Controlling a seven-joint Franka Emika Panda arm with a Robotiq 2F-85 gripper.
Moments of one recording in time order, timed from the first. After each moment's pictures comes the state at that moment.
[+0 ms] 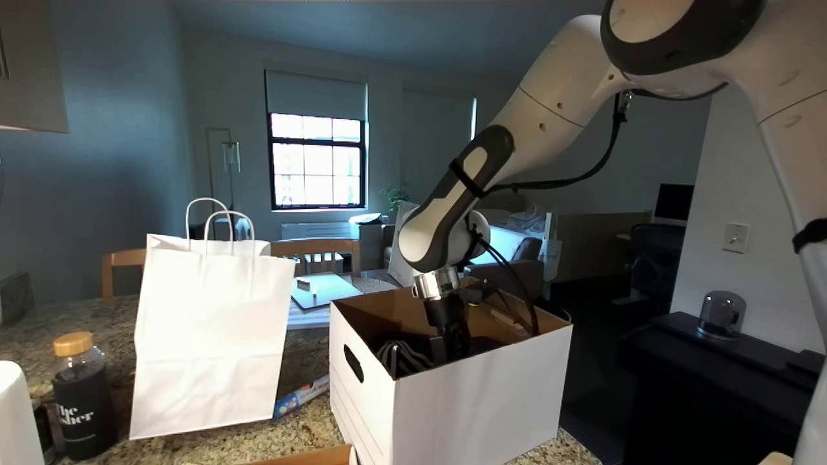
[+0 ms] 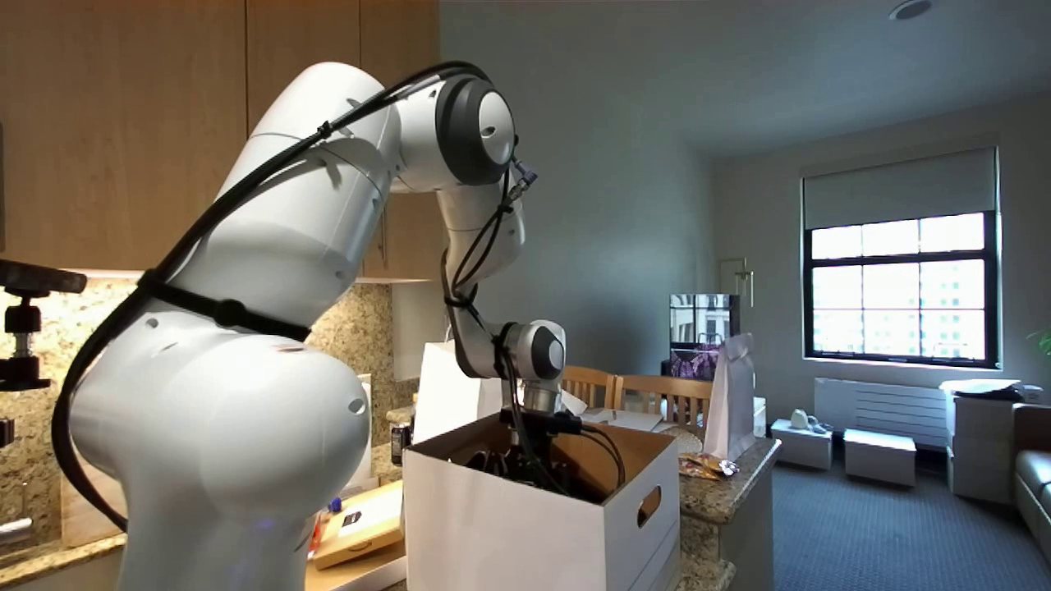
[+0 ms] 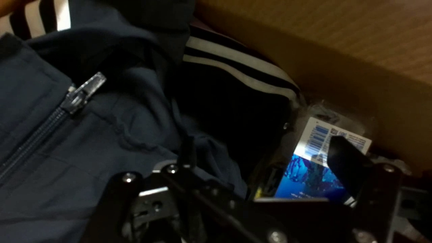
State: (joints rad) arm 0.08 0.42 0.13 -2.10 -0.08 2.11 -0.37
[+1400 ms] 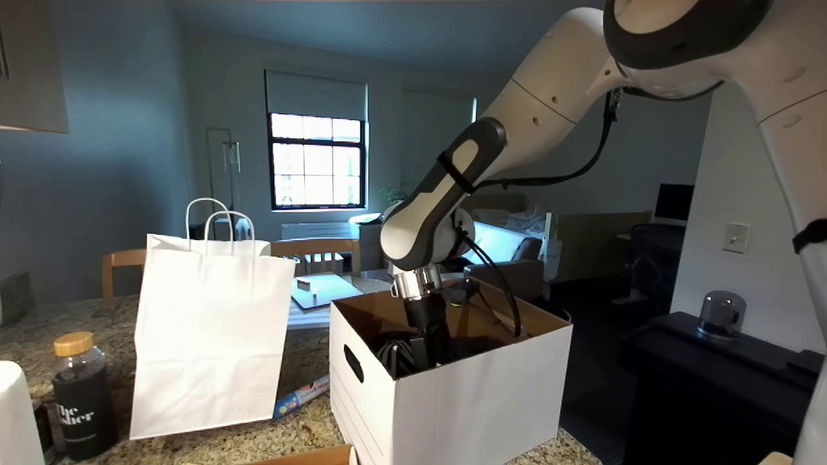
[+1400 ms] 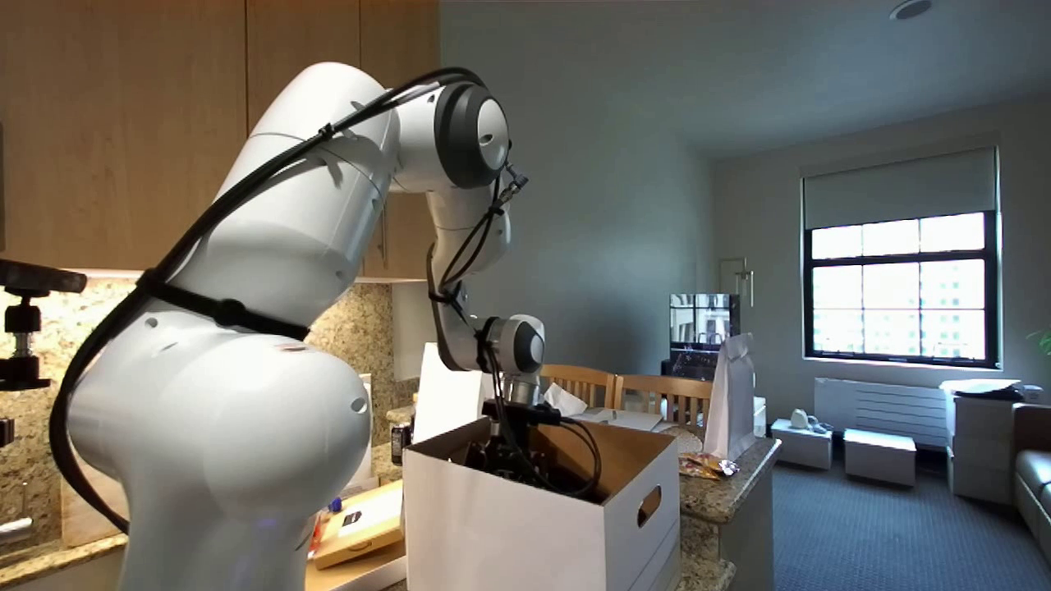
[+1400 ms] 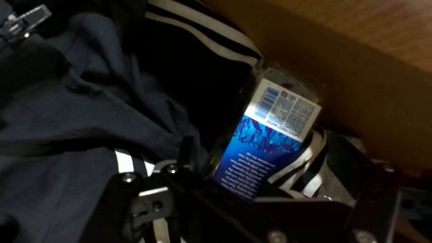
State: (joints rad) arm 0.09 0.42 0.20 -2.08 -0.08 2.11 -0.37
